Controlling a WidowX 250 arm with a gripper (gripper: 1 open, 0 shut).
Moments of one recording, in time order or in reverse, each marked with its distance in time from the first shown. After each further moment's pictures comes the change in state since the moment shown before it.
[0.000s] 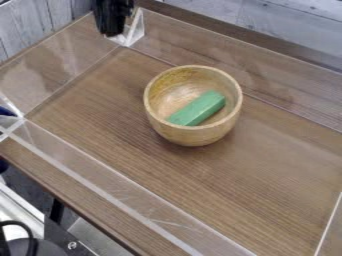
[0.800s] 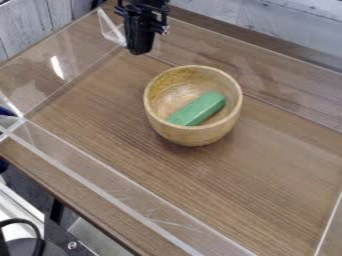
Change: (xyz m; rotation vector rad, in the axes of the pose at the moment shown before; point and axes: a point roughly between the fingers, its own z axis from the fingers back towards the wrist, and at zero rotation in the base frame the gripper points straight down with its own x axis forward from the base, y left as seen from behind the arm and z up) arm 0.014 -0.074 -0.003 -0.019 0.056 -0.120
